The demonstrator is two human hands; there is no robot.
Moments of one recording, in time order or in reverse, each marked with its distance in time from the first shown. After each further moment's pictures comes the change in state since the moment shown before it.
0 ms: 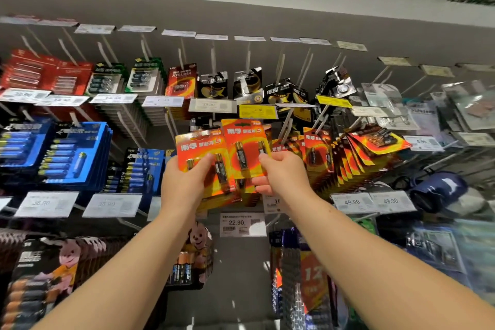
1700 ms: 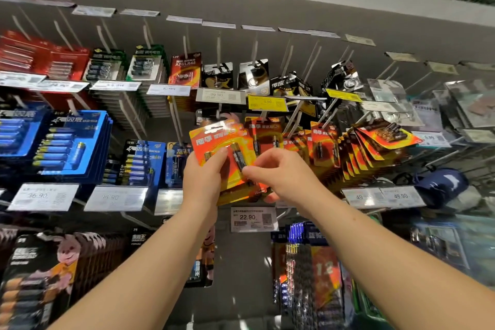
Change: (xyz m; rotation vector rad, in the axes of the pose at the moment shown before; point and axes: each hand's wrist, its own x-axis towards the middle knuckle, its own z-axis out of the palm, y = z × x) left_hand 0.006 -0.013 0.011 -0.273 -0.112 -0.080; right_hand -0.019 0.001 0.008 -0.391 -0.193 -0.222
